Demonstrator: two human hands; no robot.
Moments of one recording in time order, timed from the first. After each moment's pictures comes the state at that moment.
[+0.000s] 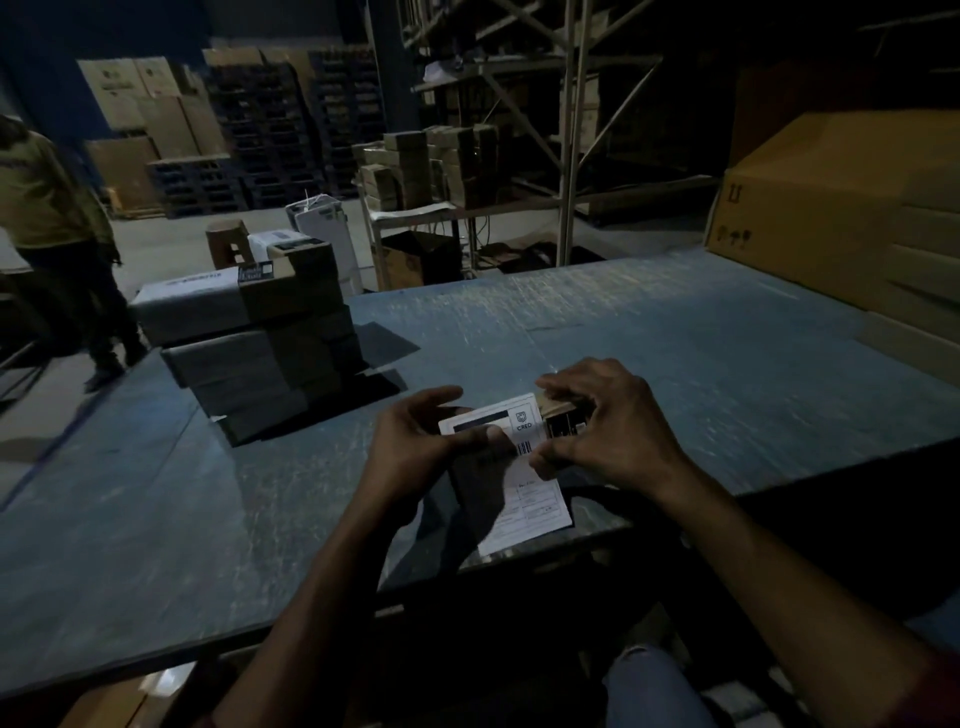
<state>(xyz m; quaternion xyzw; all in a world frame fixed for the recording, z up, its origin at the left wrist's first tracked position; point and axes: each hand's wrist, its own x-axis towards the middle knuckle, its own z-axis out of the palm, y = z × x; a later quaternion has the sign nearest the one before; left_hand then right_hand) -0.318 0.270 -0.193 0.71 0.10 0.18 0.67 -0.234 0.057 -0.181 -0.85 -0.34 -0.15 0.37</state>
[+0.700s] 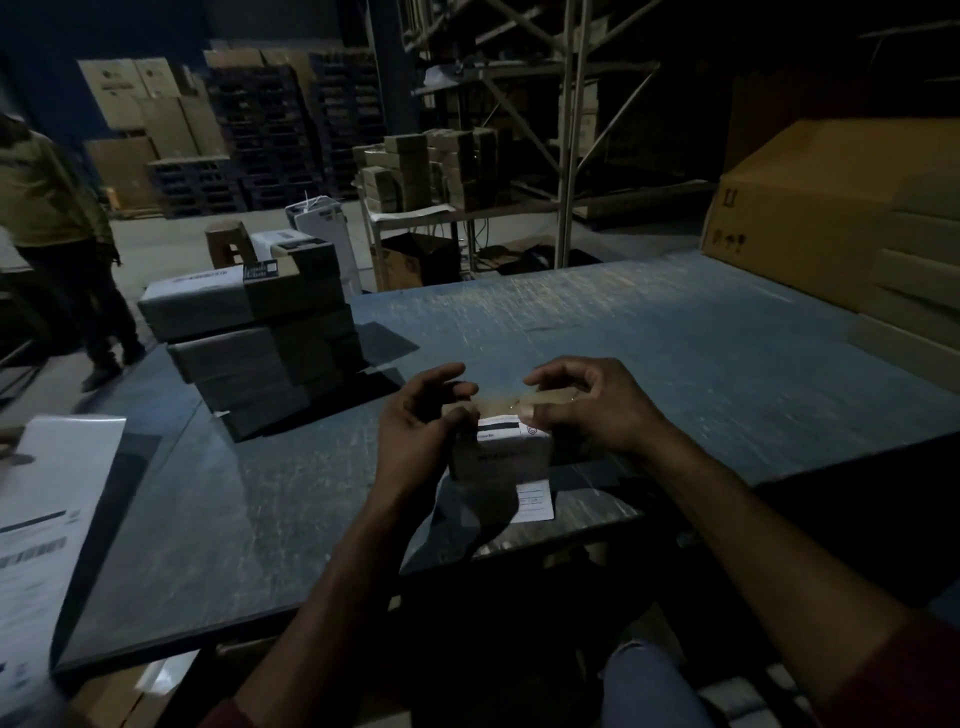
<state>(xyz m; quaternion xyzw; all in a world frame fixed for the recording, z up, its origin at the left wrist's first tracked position) -0.310 0.264 -0.204 0.66 0.06 0.25 0.71 -0.218 0.065 -0.178 -0.79 -0.27 0.03 0.54</state>
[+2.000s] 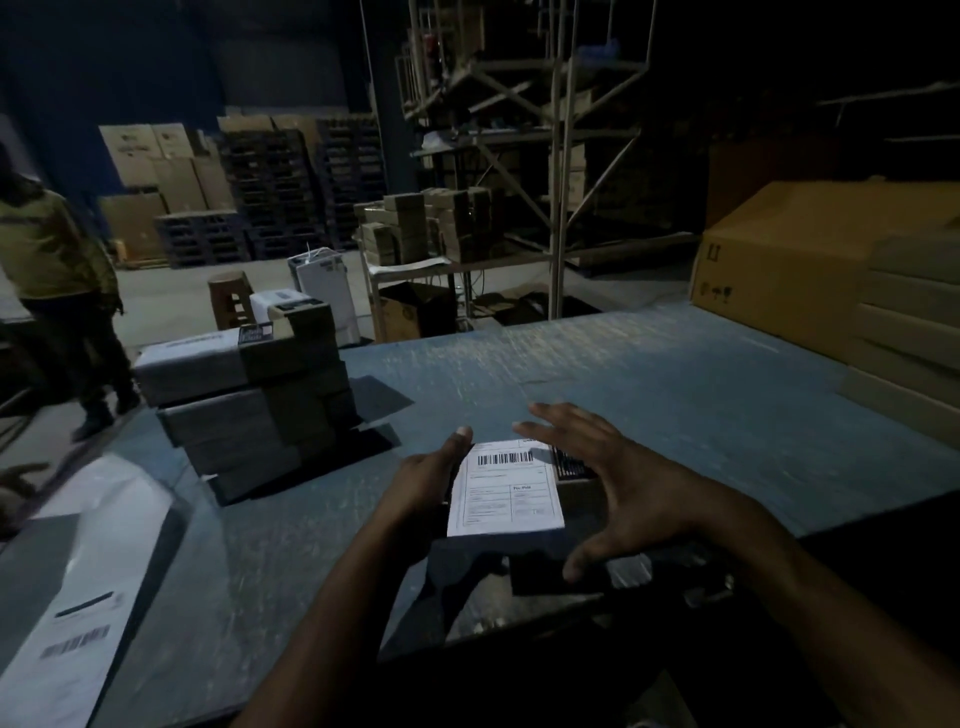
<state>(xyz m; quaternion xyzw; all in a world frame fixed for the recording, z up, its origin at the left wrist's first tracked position) -0.296 0.256 -0.169 0.67 0.20 0.06 0.71 -0.211 0.023 -0.159 -0.83 -0.51 0.01 0.21</state>
